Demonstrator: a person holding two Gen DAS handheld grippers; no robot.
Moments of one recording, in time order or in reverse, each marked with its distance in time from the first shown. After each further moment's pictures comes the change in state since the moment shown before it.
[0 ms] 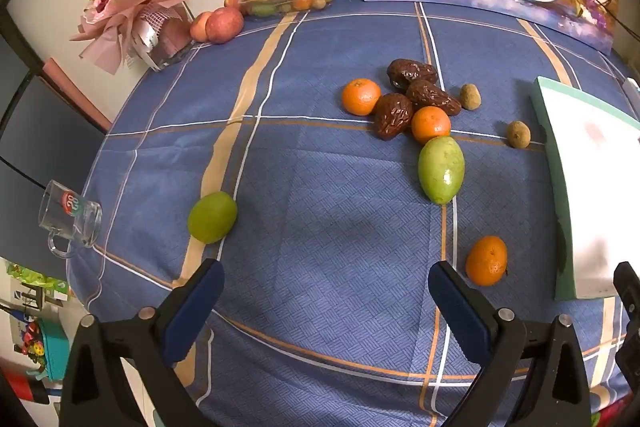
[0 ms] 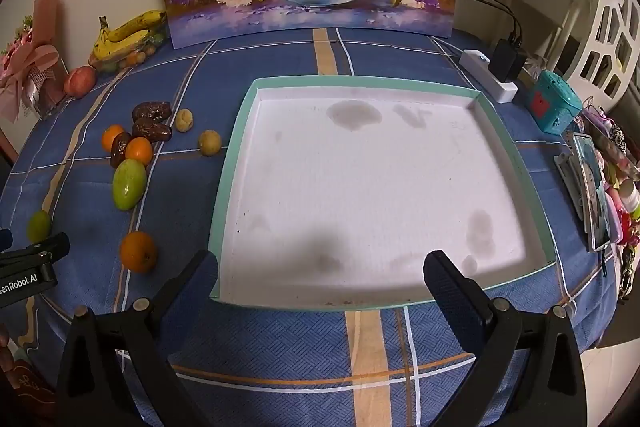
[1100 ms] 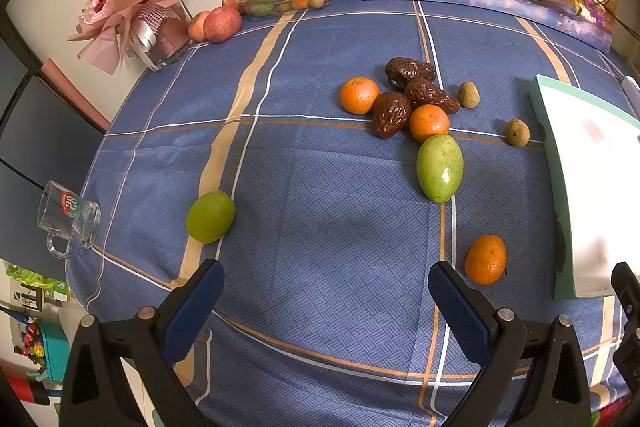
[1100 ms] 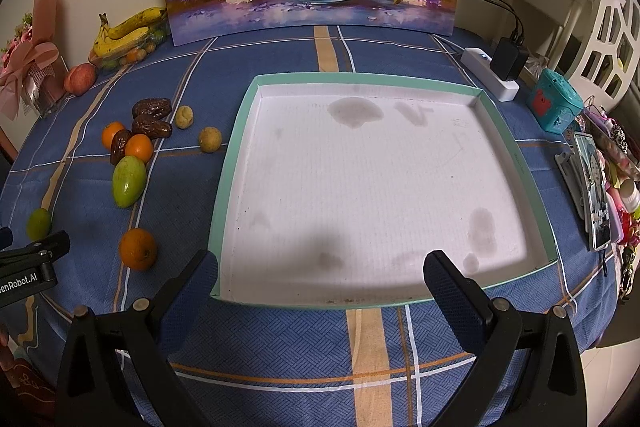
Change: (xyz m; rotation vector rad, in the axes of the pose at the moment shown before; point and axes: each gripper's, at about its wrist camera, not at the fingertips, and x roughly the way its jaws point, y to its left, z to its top) left arm -0.002 -0.003 -0.005 0.004 0.001 -0.002; right arm 0.001 0.001 -0.001 0.000 0.002 0.001
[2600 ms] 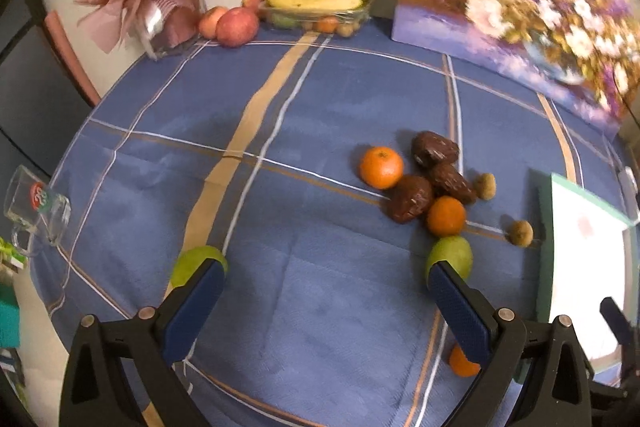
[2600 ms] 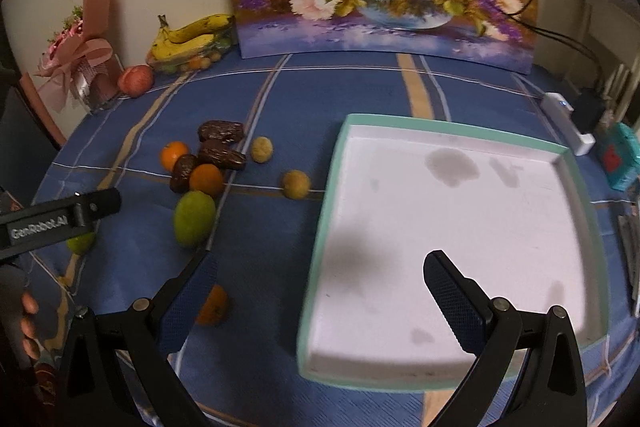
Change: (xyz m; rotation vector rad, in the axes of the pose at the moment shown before) left arm 0.022 0.048 0.054 -0.201 -0.046 -0.137; right arm 0.022 0.053 0.038 -0.123 -0.063 0.193
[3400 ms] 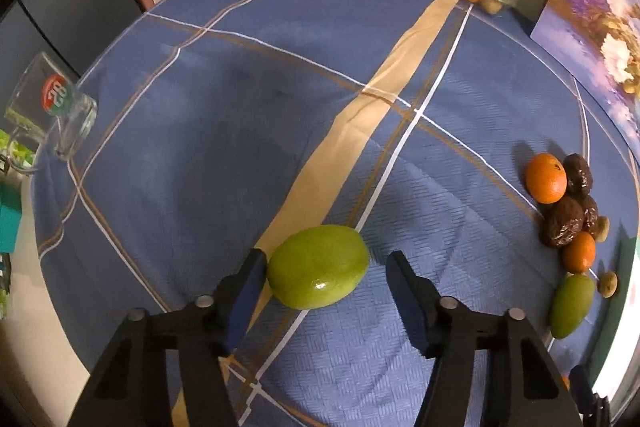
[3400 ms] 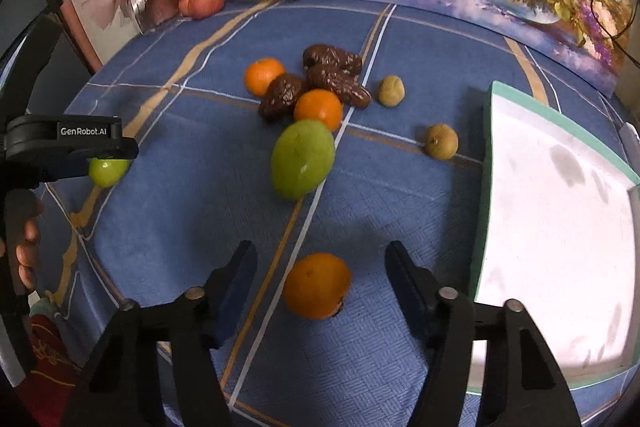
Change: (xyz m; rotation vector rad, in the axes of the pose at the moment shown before) left arm 0.066 0.097 -0.012 -0.260 0.158 0.116; right arm 0.050 0.085 -0.025 -0.177 0.164 0.095
